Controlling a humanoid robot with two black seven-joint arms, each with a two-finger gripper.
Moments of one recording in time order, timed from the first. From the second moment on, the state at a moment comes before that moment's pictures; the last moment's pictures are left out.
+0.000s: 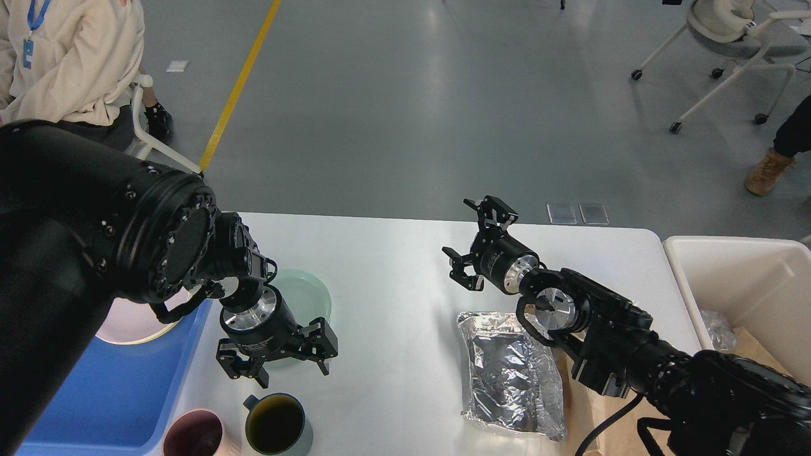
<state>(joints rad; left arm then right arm) -1.75 -0.19 1.60 -1.22 -0.50 -0.68 -0.20 0.79 0.06 0.49 0.38 -0.02 0.29 0.13</state>
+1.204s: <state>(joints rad) -1.64 -0.19 1.58 -1.15 -0.49 -0.66 -0.20 0.79 0.06 0.49 0.38 -0.02 0.29 0.13</state>
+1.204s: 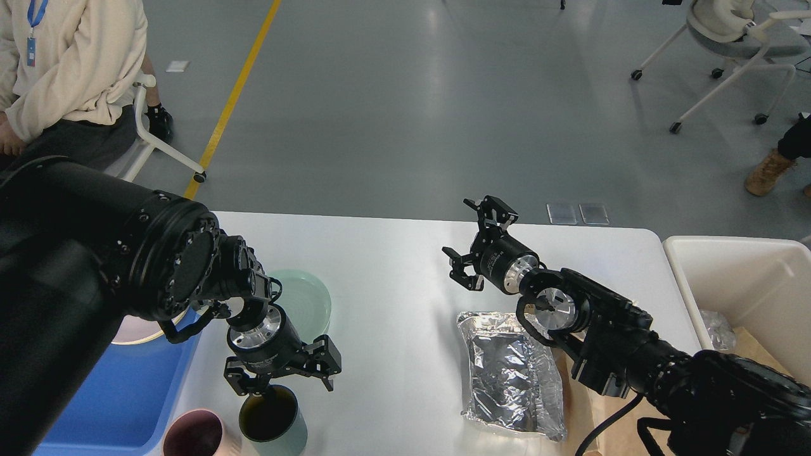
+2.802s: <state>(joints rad) -1.73 -0.17 1.57 -1.16 -0.40 -0.96 -0.20 0.79 0.06 0.49 0.38 -0.02 0.29 0.13</state>
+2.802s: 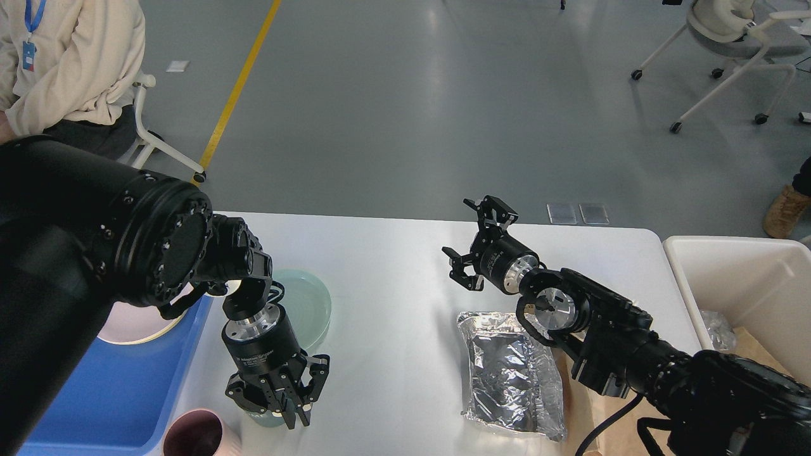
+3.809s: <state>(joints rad) -2.50 0.13 1.57 -1.15 0.07 -0.96 -0.19 0.79 0.06 0.49 0.38 -0.02 0.29 0.13</state>
